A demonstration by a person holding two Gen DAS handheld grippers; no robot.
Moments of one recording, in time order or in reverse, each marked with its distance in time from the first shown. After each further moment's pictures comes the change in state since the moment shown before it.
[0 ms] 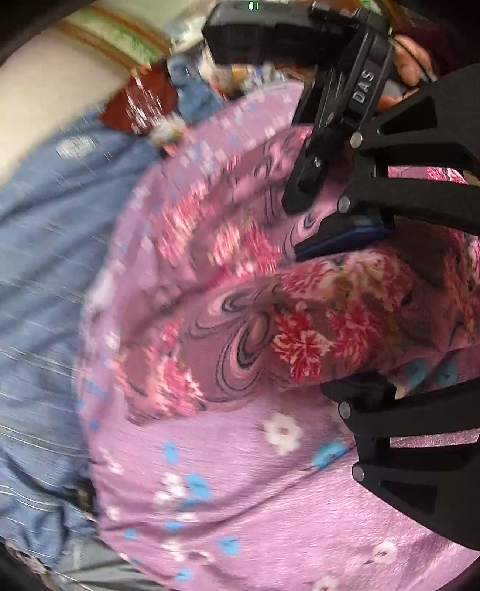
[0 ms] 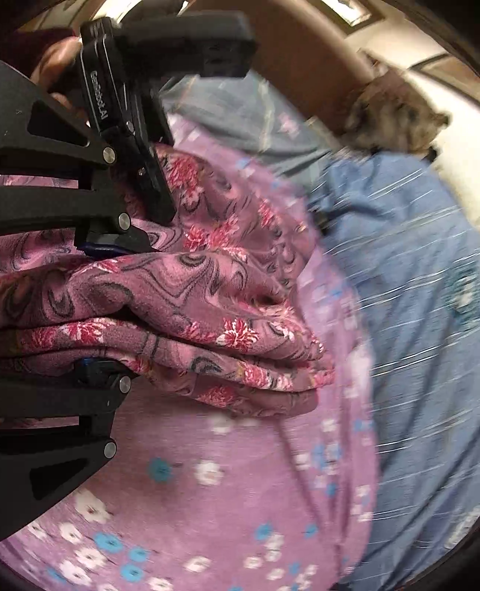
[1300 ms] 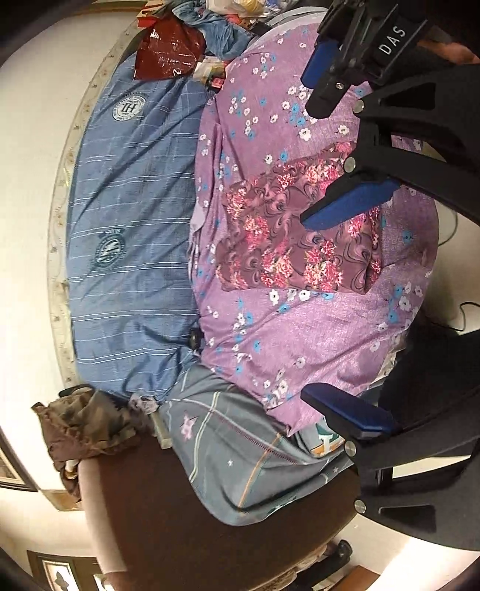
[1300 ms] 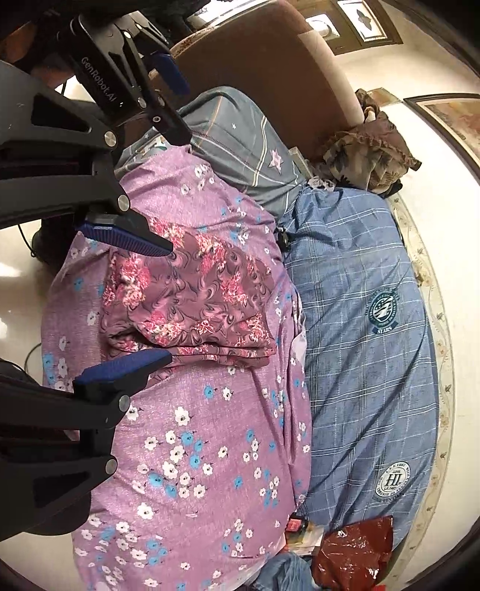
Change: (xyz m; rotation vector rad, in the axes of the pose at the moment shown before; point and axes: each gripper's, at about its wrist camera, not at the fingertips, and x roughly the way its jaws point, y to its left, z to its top) left arm -0.200 -0.134 -0.135 0.007 -0.448 0.579; right arm -0.202 0.059 -0.113 -0.078 -0.289 -0.063
